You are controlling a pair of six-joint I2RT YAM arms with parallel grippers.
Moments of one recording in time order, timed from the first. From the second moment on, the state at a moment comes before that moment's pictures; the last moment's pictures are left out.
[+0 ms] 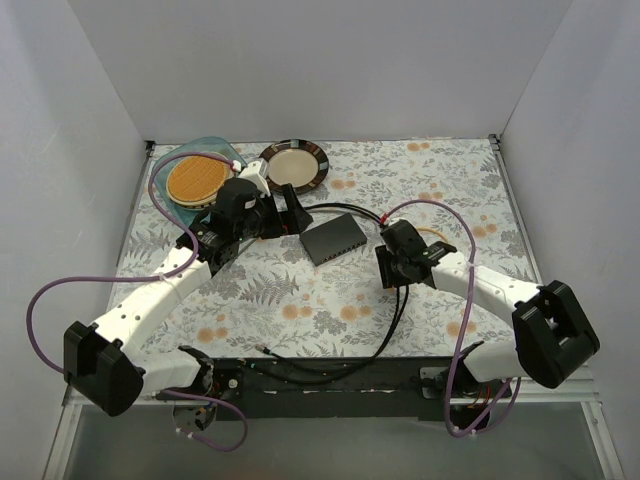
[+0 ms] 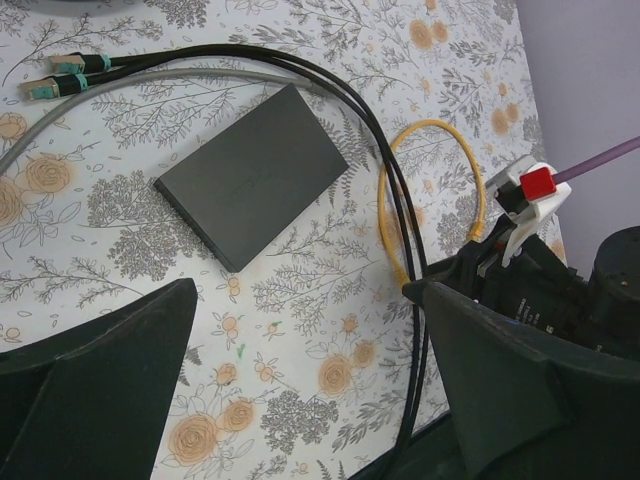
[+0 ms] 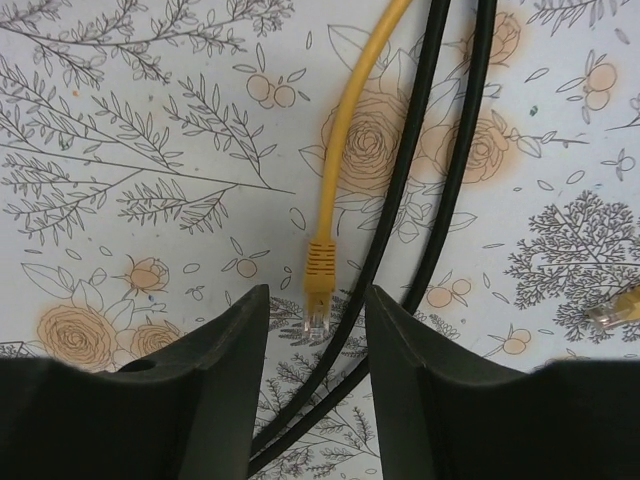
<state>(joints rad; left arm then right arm) -0.55 1.20 1.04 -0.32 0.07 -0.60 0.64 1.35 0.77 -0.48 0.16 0.34</state>
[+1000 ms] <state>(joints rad) -0.55 1.19 1.02 -0.36 0.03 -0.59 0.69 1.16 0.94 -0.42 0.10 0.34</state>
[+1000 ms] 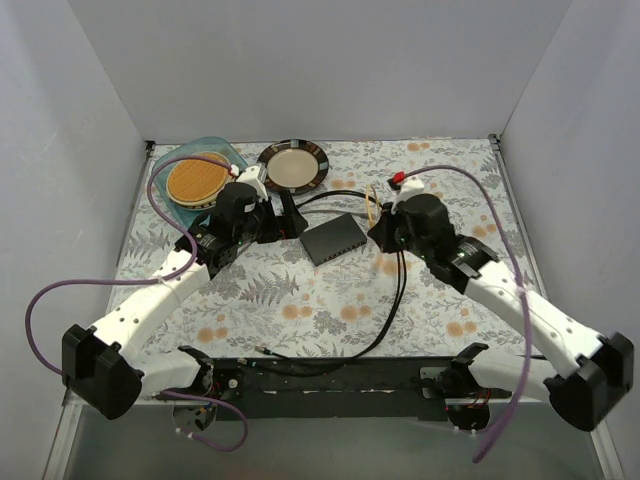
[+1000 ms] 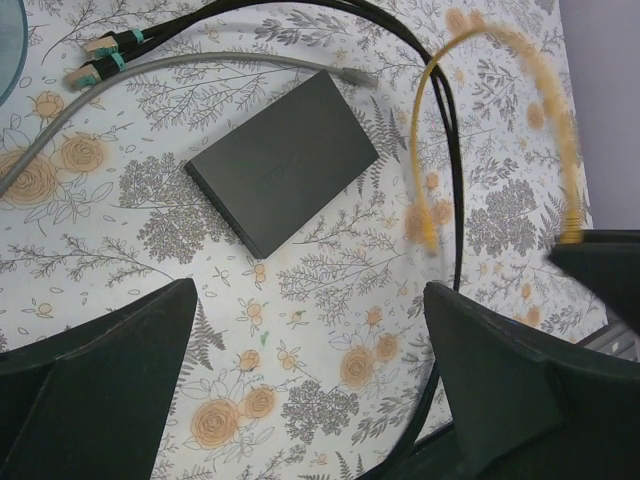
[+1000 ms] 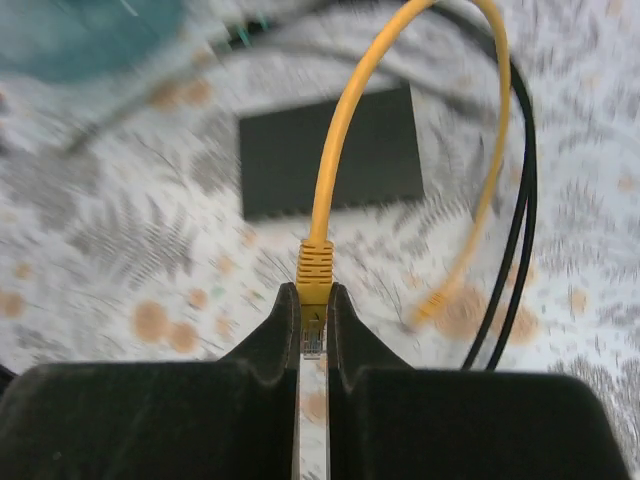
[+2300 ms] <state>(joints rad) -0.55 1.29 1.02 0.12 0.54 -0.84 0.69 1.00 0.90 -0.17 -0.45 0.35</state>
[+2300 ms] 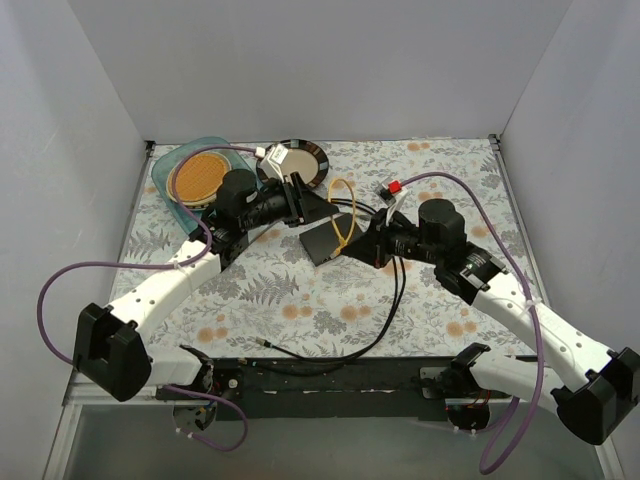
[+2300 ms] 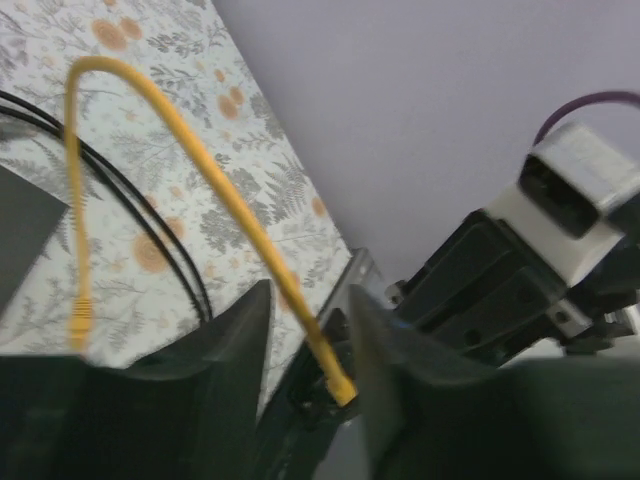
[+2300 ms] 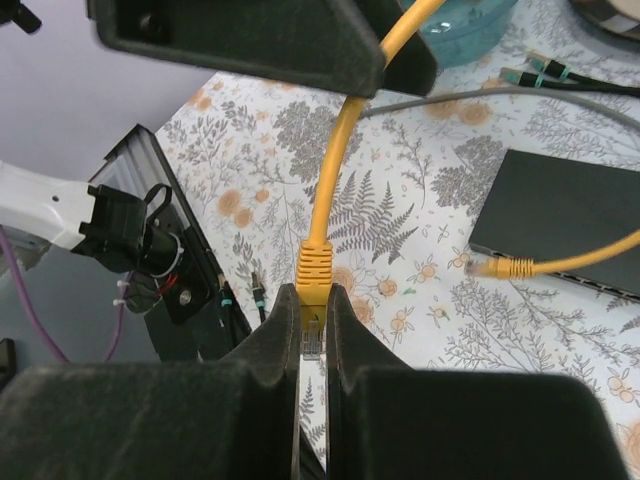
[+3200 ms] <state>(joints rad) -0.55 1.35 1.24 -0.07 0.64 -0.74 0.70 0.83 1.00 -0.33 -0.29 0.03</state>
